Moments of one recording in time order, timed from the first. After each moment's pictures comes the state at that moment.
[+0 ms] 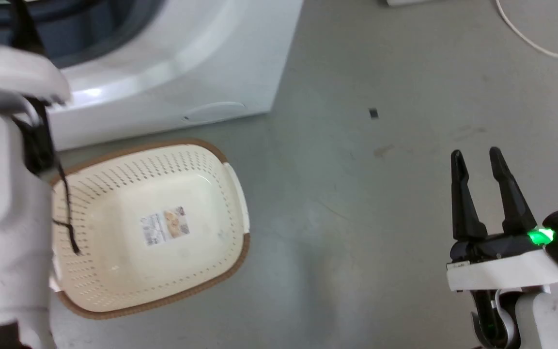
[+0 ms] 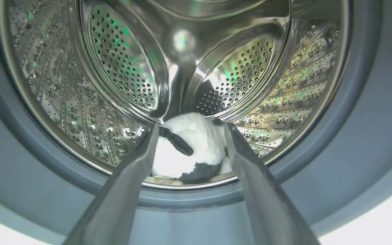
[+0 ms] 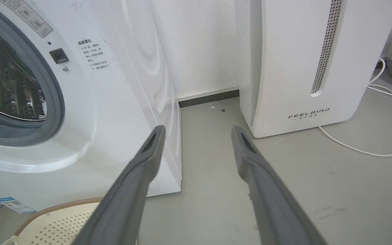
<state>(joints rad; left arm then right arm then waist) -0.92 0.34 -0.01 0.61 -0.19 0.13 -0.26 -0.20 -0.05 0.04 0.01 0.32 0.13 -0.26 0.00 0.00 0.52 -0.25</state>
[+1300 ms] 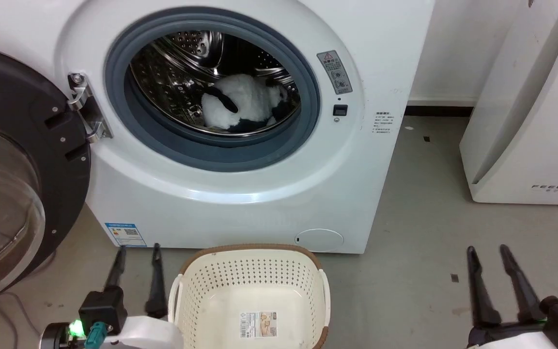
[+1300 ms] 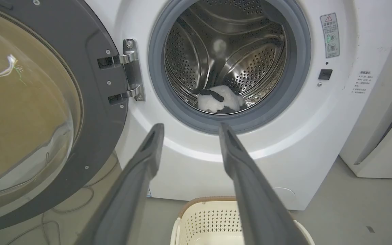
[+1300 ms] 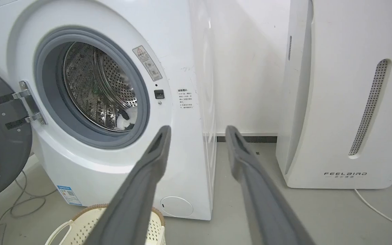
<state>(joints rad) -0.01 0.06 0.02 0.17 -0.06 0.05 -0.26 0.09 -0.05 -0.06 0.01 0.15 0.13 -0.26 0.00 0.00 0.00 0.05</state>
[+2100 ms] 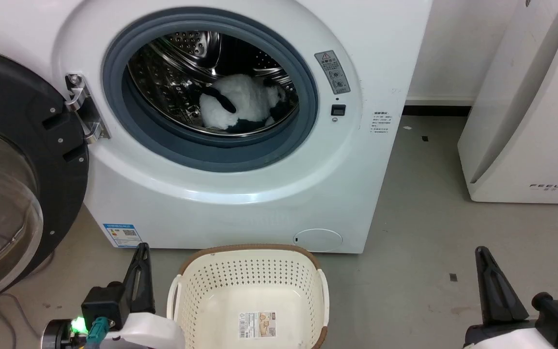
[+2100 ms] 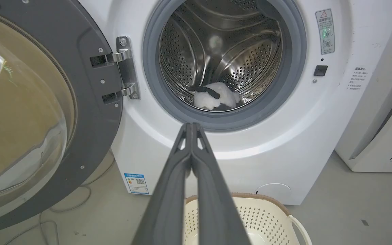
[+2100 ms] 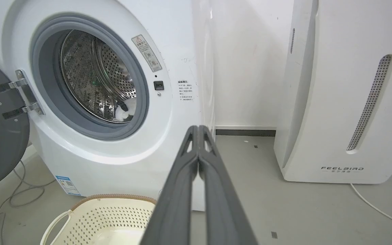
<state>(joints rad) -0.01 0.05 0.01 0.15 -0.06 0.04 -0.21 0.08 -0.05 -0.05 0.01 0.13 0.13 -0.22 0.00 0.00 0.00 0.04</state>
